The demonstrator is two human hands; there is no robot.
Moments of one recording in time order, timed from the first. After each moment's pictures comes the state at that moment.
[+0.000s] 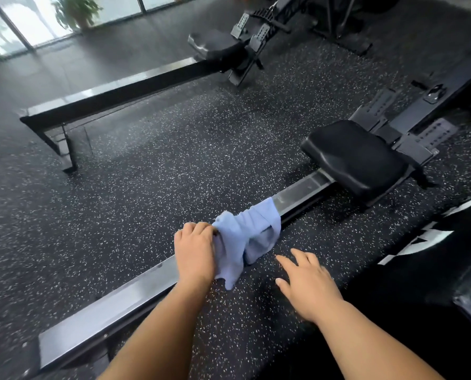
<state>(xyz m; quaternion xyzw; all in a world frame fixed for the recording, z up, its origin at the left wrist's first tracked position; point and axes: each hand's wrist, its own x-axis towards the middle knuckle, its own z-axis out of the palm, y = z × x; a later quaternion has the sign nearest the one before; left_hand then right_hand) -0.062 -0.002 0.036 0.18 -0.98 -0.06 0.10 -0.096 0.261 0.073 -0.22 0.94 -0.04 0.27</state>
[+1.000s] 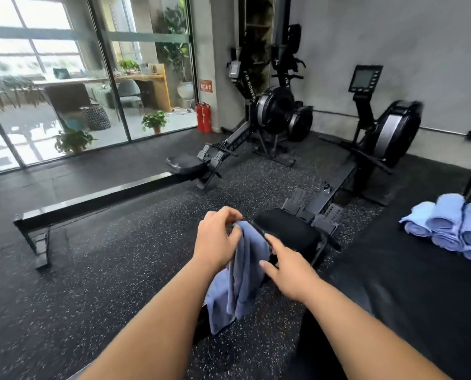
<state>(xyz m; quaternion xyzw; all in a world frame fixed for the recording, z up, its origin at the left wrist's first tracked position) -0.063 0.130 0.313 -0.01 -0.89 -0.37 0.24 -0.059 0.340 0.293 -0.14 0.94 -0.28 0.09</state>
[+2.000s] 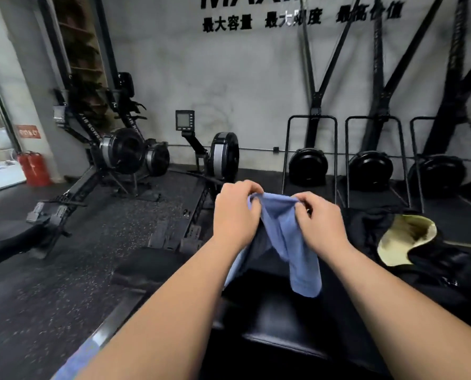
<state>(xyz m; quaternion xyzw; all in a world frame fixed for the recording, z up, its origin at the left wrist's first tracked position) -0.029 0.515 0.450 -0.33 -0.80 -0.42 0.28 0.072 0.688 0.446 0.13 0.87 -0.31 -0.36</state>
